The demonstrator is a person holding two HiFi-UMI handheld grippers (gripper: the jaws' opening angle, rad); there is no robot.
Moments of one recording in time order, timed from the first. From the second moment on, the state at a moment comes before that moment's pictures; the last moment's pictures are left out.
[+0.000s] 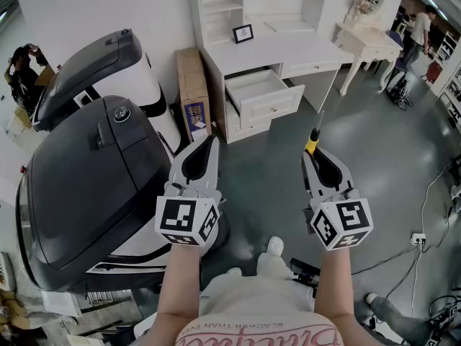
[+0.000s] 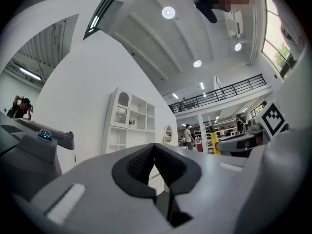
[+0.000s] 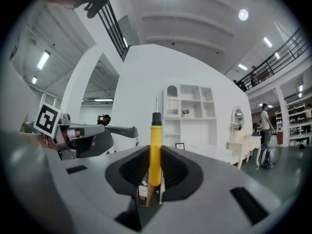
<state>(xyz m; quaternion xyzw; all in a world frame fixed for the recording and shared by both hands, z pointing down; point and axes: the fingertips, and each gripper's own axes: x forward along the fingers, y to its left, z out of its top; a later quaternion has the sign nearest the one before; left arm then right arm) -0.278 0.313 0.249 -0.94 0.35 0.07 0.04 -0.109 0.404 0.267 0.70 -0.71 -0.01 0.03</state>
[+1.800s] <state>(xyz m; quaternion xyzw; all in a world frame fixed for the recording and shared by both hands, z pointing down) -0.099 0.142 0.260 -0.91 0.42 0.05 0.03 0.083 0.212 0.279 0.64 -0.77 0.01 0.02</state>
